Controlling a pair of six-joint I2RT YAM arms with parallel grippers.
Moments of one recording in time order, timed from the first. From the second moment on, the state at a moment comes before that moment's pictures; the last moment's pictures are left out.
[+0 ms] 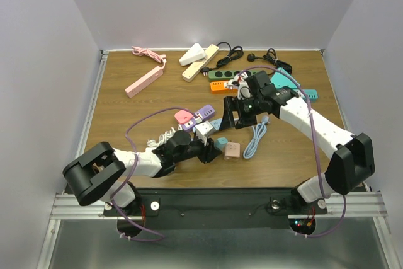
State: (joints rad) left arm -0.92 1.40 0.36 0.73 0.21 -0.27; right arm 0.53 1.48 1.25 -0.75 -0.49 0.38
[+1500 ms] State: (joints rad) left arm -0.86 1.22 0.36 0.62 0.05 -0.42; right arm 0.61 1.55 1.22 -0.63 -0.40 0.46
